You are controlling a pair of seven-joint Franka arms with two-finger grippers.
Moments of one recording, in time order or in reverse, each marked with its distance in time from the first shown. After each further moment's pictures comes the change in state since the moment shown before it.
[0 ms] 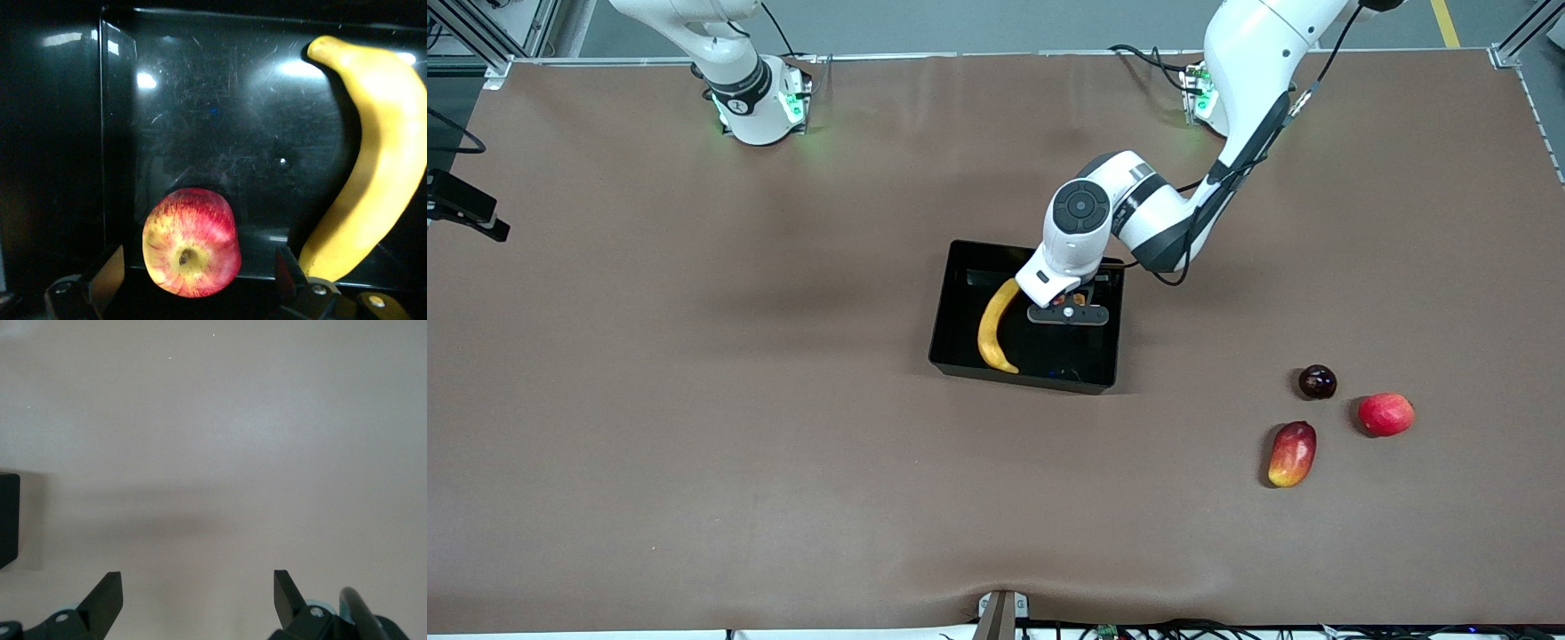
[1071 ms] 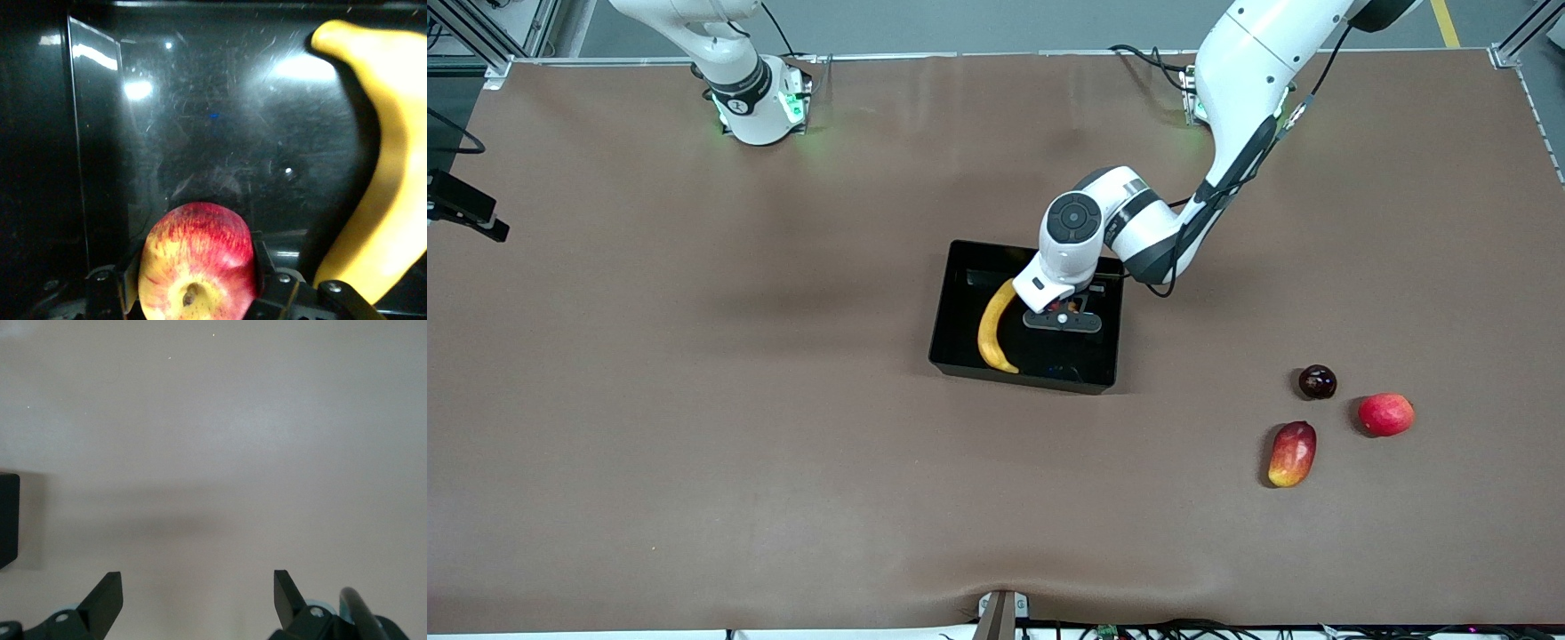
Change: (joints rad) left arm -0.001 0.057 0.000 0.020 0.069 0.051 -0.002; right arm 0.000 0.001 0.000 0.000 0.000 0.001 0.000
